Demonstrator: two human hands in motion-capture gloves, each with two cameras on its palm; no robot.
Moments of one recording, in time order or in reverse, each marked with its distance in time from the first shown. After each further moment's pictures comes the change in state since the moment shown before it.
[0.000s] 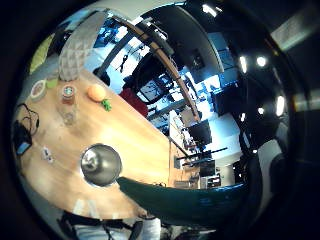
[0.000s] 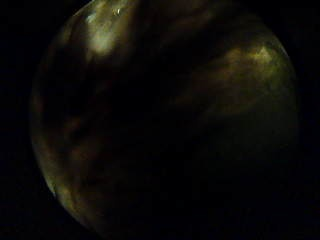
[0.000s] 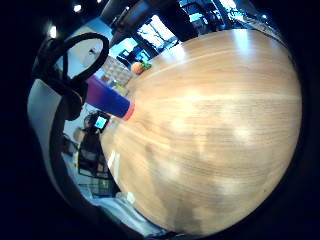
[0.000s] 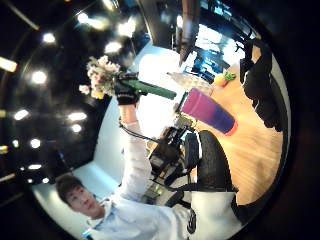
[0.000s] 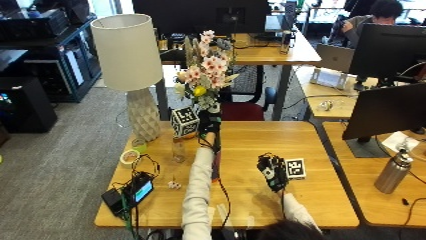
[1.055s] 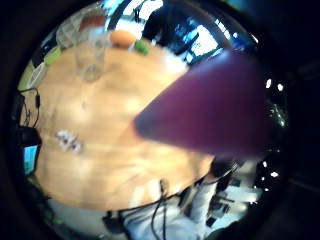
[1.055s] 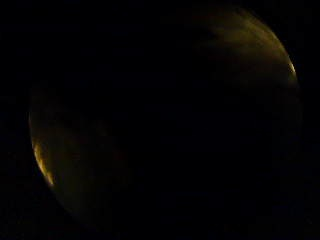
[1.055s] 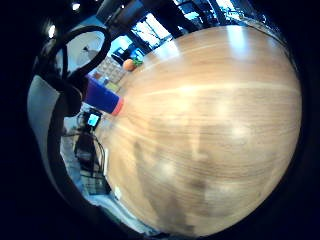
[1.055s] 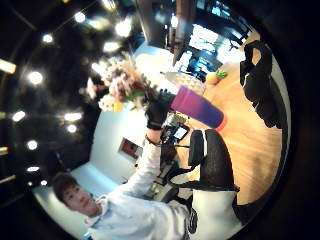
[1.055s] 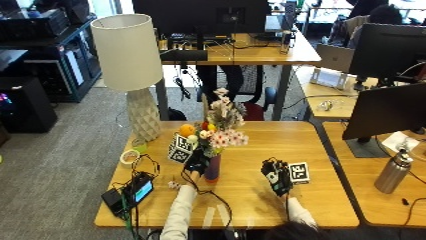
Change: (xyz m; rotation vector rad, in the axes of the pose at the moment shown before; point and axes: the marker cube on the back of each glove) left arm -0.162 0.063 -0.035 -0.326 -0.368 0.063; right arm 0.023 0.014 -0.012 -0.013 0.068 -0.006
